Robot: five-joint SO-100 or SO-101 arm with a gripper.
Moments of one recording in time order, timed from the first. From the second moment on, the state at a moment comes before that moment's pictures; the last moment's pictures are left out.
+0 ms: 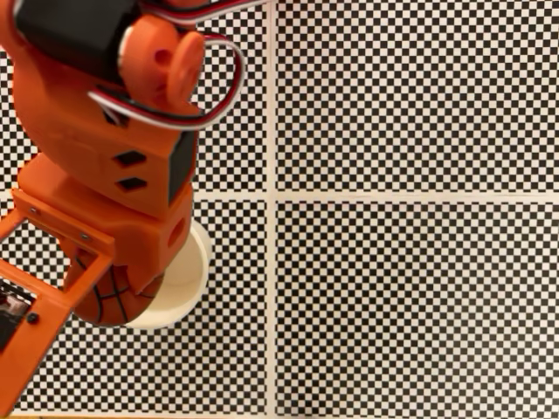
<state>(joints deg) 18.8 92.7 81.4 57.6 -84.0</state>
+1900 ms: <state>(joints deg) 12.3 92.6 76.9 57.3 -87.3</state>
